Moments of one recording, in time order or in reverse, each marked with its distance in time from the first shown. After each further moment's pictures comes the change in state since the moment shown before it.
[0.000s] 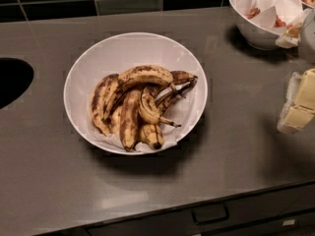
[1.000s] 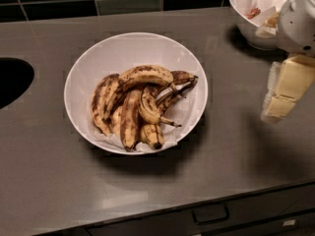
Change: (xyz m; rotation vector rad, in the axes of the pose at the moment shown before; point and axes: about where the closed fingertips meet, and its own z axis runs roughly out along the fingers) arm -0.034 -0.006 -0.001 0.003 -0.001 -0.085
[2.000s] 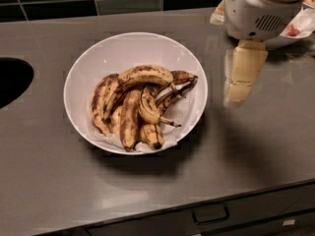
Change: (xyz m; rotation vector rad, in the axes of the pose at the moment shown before) arm -0.073 -0.014 0.008 0.015 -0.004 -0.187
